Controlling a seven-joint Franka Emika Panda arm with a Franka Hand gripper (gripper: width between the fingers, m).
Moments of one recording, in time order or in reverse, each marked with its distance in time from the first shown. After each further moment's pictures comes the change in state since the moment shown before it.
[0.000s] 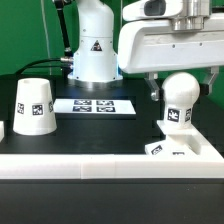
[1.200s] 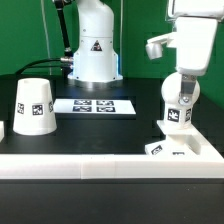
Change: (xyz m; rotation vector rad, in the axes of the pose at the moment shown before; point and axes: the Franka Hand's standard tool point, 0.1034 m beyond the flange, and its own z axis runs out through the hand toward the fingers) arm 0.005 -0.004 0.006 -0.130 -0.082 -1.092
